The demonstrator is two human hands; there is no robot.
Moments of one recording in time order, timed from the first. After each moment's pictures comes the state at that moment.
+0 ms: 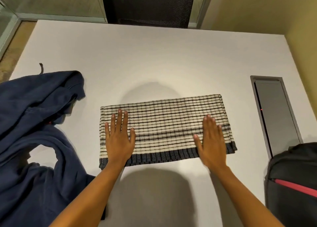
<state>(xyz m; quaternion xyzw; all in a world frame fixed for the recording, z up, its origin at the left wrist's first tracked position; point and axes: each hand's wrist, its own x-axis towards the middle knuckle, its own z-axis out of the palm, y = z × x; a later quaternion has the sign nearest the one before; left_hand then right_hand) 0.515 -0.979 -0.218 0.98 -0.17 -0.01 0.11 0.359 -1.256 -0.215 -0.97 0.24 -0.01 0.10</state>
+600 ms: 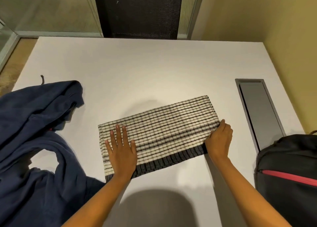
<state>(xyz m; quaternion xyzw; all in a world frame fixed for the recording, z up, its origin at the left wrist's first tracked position) 0.467 -0.986 -0.218 0.99 -0.11 -0.03 0.11 0.358 -1.280 -0.195 -0.87 0.46 -0.11 0.15</state>
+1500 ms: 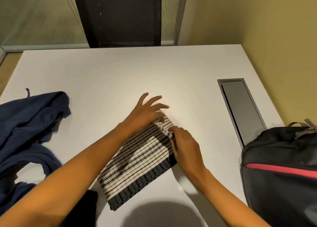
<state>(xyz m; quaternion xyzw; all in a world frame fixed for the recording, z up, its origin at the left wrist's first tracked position) 0.552 -1.114 -0.104 0.76 -0.64 0.02 0.08 0.352 -1.200 -0.098 -0.95 0.17 -0.16 0.23</state>
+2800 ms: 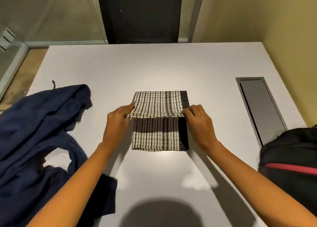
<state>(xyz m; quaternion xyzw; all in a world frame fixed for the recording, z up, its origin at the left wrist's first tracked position) 0.547 -0.990 -0.094 0.88 -0.29 0.01 0.37 0.409 -1.224 -0.104 -0.97 0.10 -0.20 0.09</state>
